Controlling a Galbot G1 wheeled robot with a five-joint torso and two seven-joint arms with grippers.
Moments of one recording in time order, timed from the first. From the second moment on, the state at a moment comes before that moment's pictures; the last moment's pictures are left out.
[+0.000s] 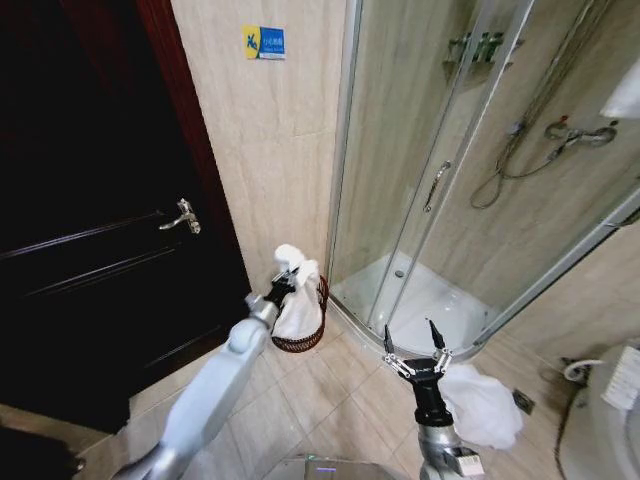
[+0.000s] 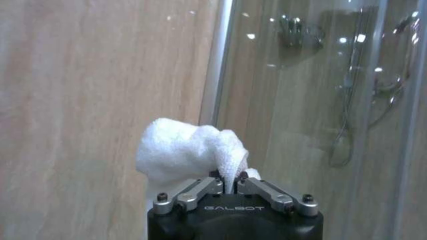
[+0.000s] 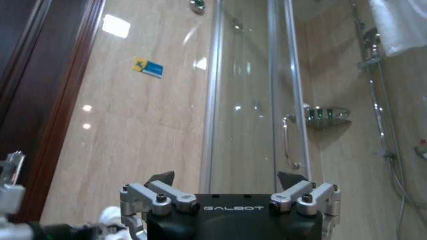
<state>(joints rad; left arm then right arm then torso) 0.77 -1.25 -0.06 -1.38 -0.52 -0.14 0.05 -1.79 1.59 0.59 2.04 0.09 0.73 -0.22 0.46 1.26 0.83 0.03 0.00</state>
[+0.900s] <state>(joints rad) 0.55 -1.33 0.04 -0.83 -0.34 -0.40 0.09 -1.81 1.60 0.62 2.01 0.11 0.75 -0.23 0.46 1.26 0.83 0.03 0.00</state>
